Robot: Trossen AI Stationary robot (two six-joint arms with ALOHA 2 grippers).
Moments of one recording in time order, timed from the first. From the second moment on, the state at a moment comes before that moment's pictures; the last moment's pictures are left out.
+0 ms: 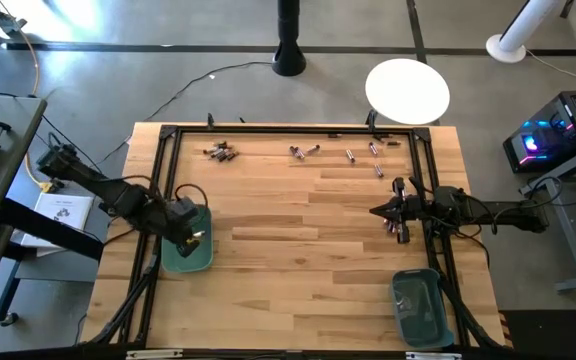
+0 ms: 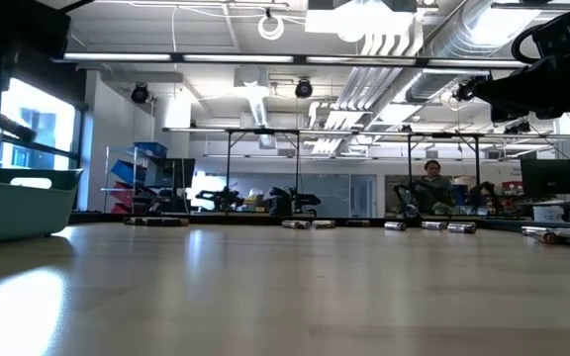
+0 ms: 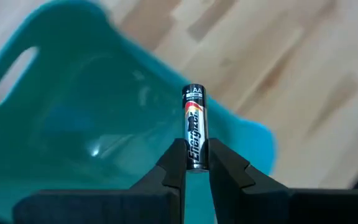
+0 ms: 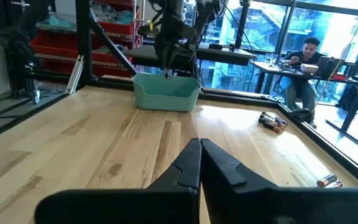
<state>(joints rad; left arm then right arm) -0.50 0.88 0.76 -1.13 -0.15 -1.24 0.00 0.03 0.02 -0.01 -0.03 -0.13</state>
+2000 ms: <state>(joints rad) -0.53 1.34 0.59 -0.95 -0.33 -1.84 0.00 0.03 0.02 -0.01 -0.03 -0.13</state>
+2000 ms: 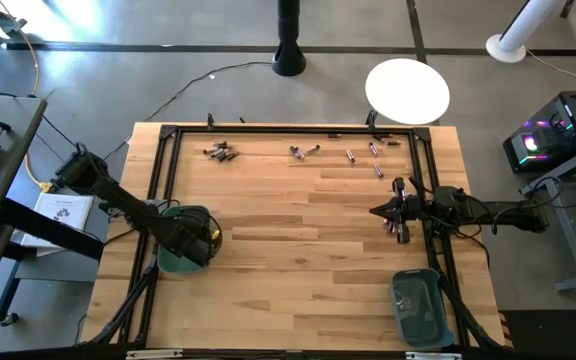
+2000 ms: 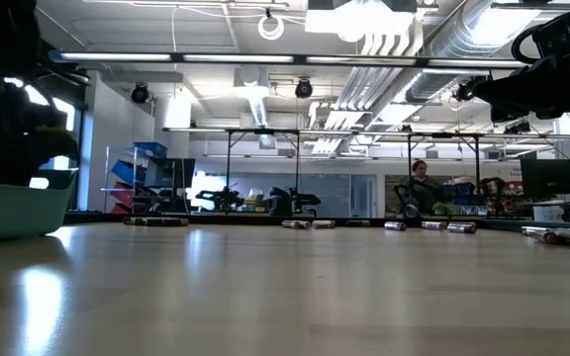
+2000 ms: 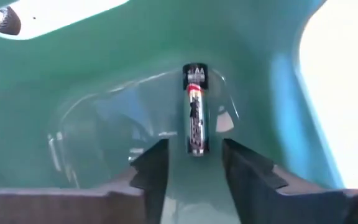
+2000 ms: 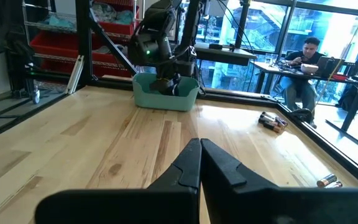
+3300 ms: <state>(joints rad) 0.40 1.63 0.95 0.13 0.11 -0.19 0.00 0.03 0.02 -0.01 -0.03 -0.13</state>
